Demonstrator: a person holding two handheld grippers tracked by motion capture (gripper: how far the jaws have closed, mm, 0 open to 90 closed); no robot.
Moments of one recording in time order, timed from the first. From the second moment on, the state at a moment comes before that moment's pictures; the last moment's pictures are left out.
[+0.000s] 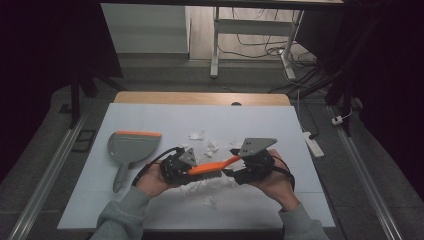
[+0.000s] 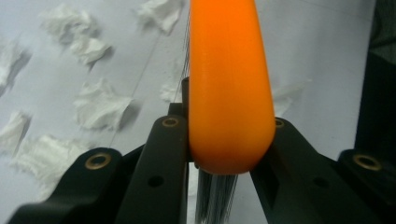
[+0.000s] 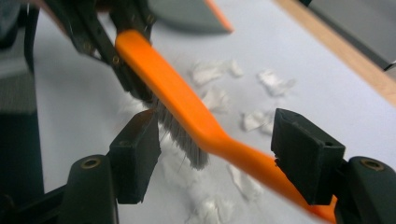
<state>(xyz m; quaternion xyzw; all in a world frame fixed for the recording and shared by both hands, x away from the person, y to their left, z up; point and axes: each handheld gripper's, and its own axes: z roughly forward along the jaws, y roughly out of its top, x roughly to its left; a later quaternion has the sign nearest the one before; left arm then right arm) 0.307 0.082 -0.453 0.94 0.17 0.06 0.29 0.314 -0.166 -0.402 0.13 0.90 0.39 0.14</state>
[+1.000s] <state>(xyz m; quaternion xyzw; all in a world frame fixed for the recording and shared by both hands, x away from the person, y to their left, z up) 0.297 0.078 -0.455 0.93 0.14 0.14 0.32 0.315 -0.150 -0.434 0.05 0.95 0.28 0.11</state>
